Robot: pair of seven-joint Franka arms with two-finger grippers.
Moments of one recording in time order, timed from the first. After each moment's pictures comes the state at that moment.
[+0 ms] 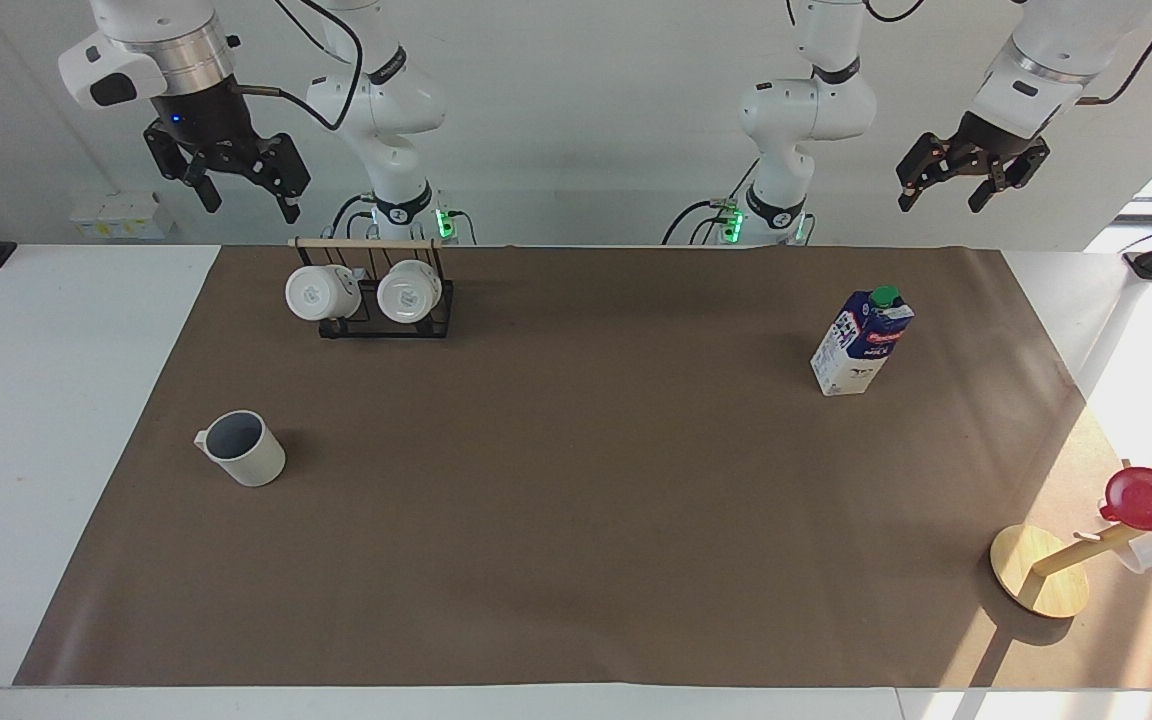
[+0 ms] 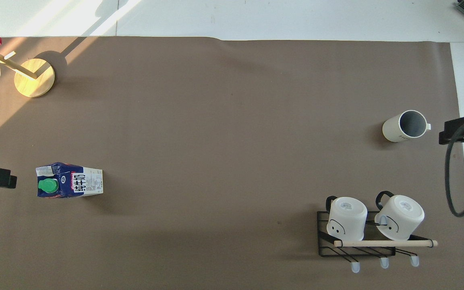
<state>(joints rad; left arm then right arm) -0.06 -0.22 0.02 -1.71 -0.02 1.42 0.01 0.04 -0.03 -0.03 -1.43 -0.04 1.39 0.18</state>
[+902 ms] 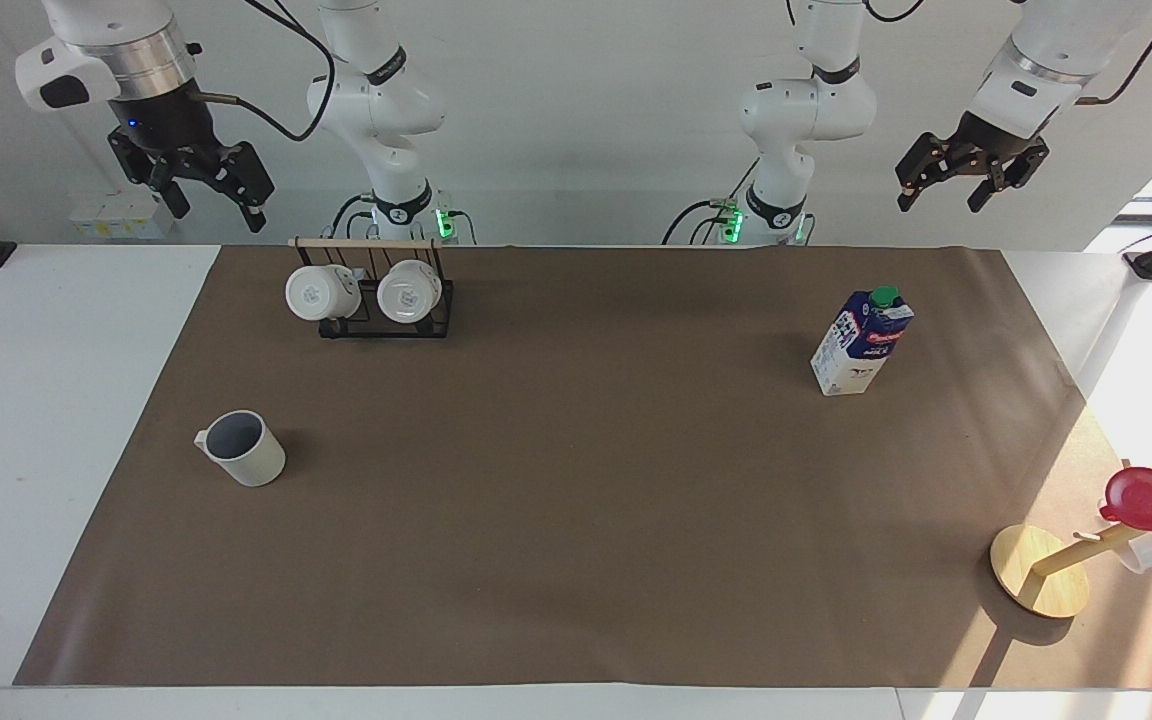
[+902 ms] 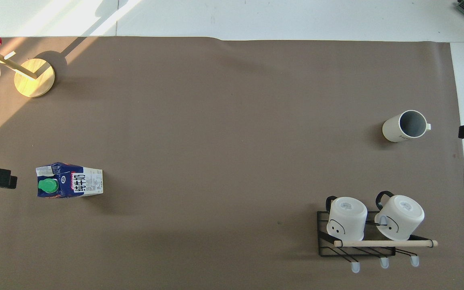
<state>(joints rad) -0.06 -0.22 0.02 -1.71 -0.02 1.42 0.01 -0.02 -0.03 -0.03 -1.47 -0.04 1.46 0.17</state>
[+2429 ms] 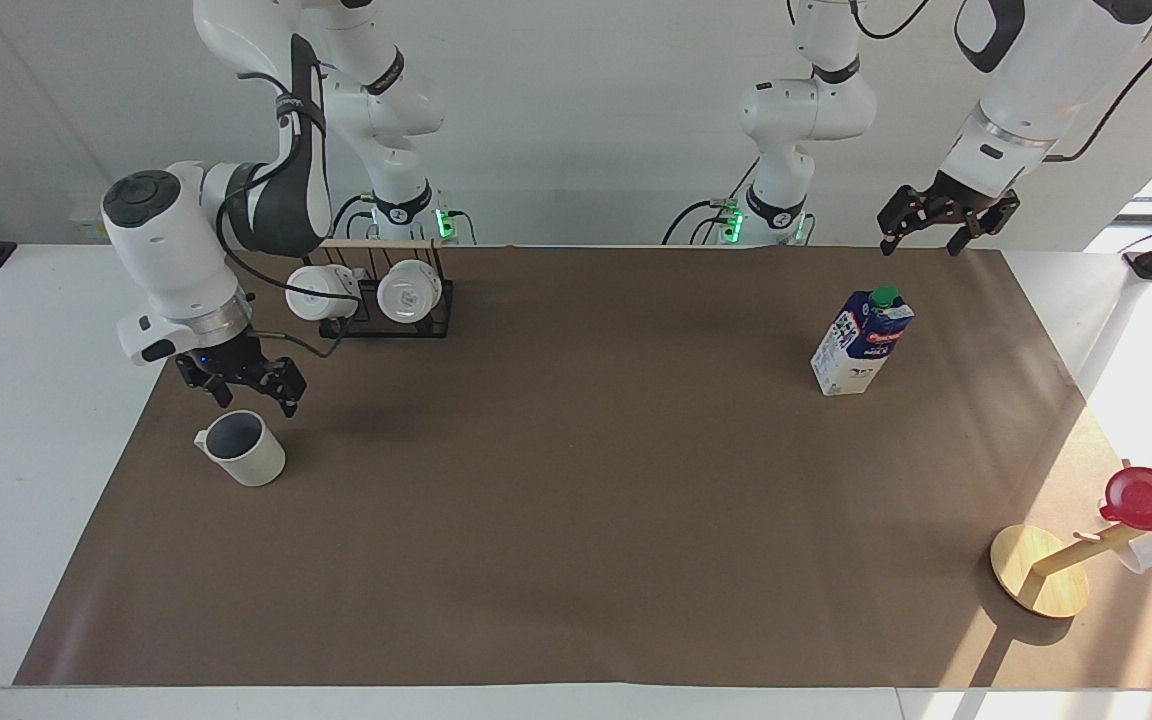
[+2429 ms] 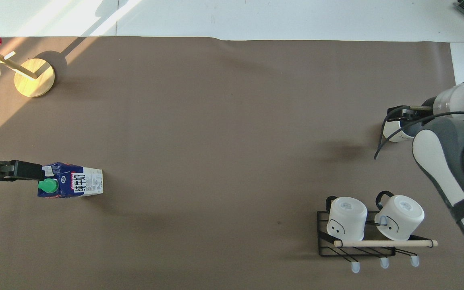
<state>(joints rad) -0.06 -0.23 0.02 -1.95 -0.02 1.66 0.02 -0.07 0.18 -0.04 -1.88 -0.04 2.20 0.05</state>
